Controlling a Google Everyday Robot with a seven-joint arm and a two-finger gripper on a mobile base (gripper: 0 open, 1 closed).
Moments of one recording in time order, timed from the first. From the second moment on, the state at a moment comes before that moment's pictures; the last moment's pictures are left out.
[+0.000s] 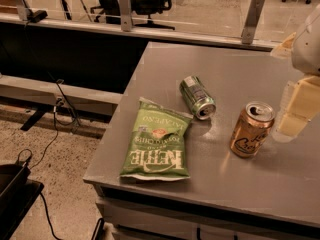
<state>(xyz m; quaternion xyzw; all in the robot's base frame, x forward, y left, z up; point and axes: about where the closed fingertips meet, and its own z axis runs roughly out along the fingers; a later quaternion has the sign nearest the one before) 0.438 -0.216 0.978 -0.60 0.78 -0.04 0.16</state>
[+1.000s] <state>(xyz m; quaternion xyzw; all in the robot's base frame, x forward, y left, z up) 0.450 -0.210 0.935 -0.62 0.77 0.02 0.16</state>
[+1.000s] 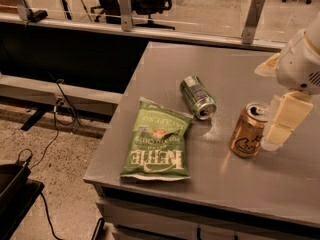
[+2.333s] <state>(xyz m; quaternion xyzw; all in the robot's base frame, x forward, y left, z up) 0.458 -0.200 0.883 -0.63 0.76 0.10 0.13</state>
